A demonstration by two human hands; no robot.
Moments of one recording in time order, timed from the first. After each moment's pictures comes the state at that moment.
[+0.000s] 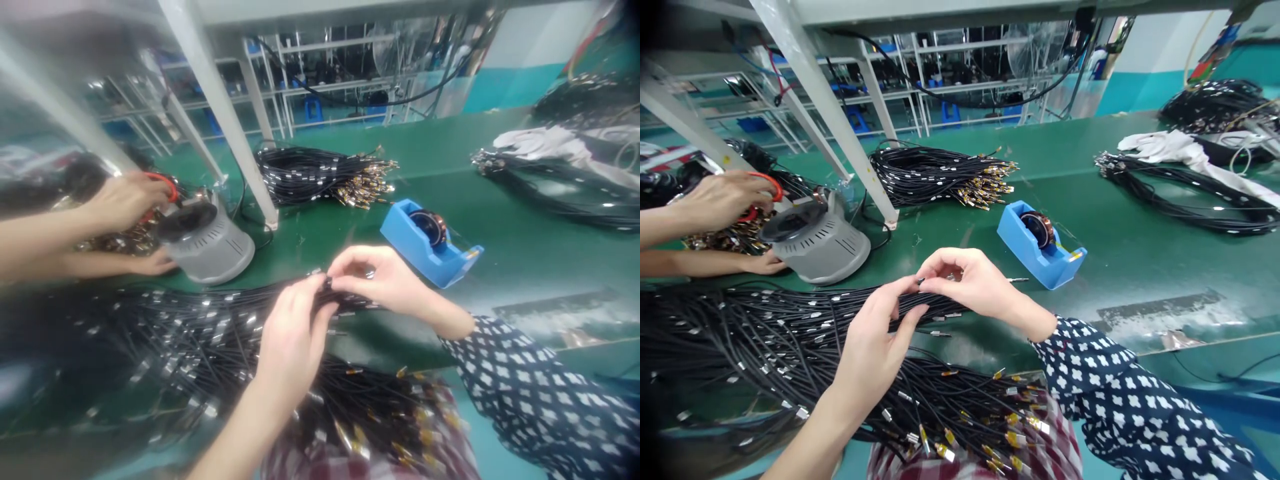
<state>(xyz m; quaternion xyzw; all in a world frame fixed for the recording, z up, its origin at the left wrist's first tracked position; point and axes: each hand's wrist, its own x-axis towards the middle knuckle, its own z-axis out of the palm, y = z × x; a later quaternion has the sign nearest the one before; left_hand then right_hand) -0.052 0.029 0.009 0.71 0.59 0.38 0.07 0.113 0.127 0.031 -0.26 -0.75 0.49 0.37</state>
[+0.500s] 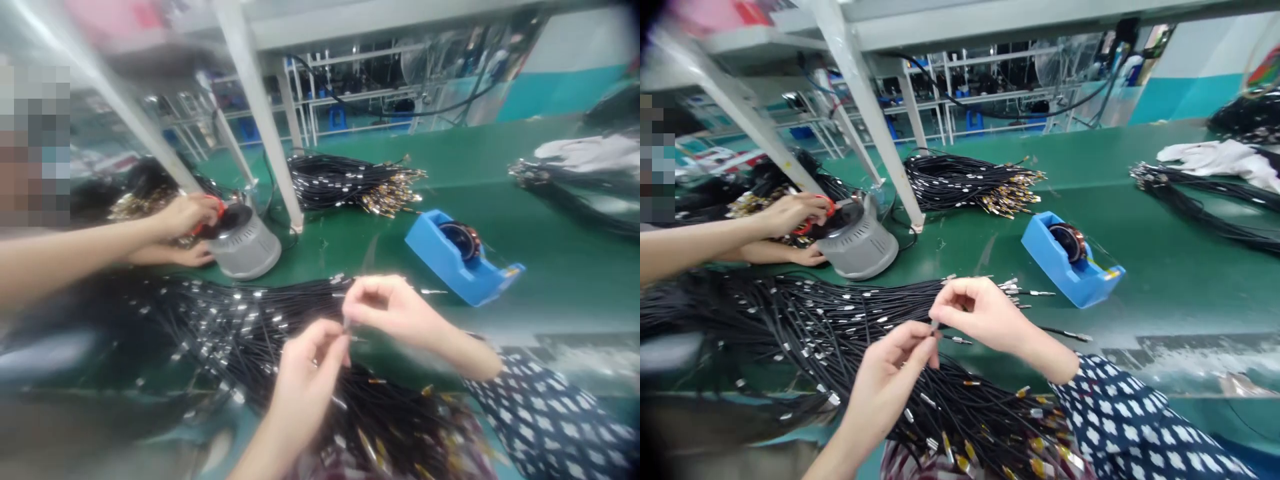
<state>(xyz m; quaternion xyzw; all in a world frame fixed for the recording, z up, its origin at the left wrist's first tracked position) -0.054 -0.004 0.006 0.52 0.60 0.45 0.40 0.094 0.099 0.030 -0.28 -0.71 0.59 0.26</state>
